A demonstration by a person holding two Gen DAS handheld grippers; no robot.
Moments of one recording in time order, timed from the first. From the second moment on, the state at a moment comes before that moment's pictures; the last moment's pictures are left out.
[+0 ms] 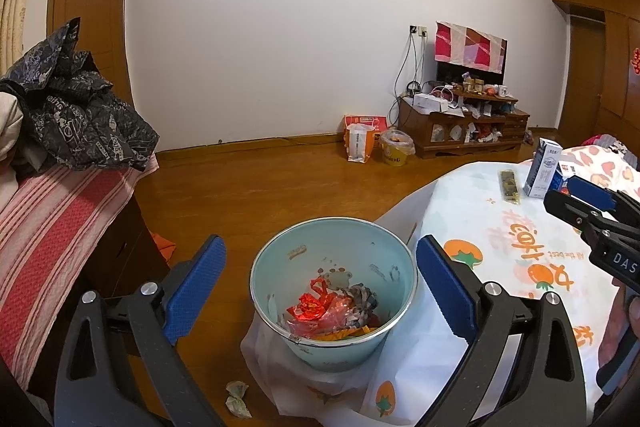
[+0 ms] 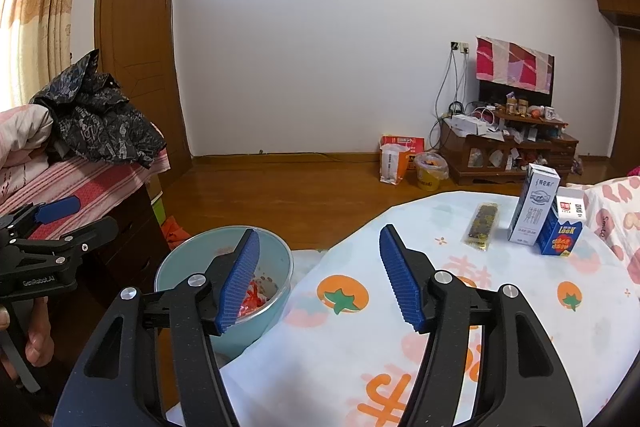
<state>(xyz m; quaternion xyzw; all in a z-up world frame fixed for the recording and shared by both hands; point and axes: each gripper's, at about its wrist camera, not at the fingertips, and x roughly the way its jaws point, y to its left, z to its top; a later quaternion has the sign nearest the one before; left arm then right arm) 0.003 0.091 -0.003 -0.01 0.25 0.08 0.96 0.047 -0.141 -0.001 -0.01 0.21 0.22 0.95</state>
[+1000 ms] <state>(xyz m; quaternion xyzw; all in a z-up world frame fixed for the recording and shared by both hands) 0.013 0.089 -0.016 0.00 0.28 0.08 0.96 0.048 -0.146 -0.007 -0.01 0.21 0.21 0.95</state>
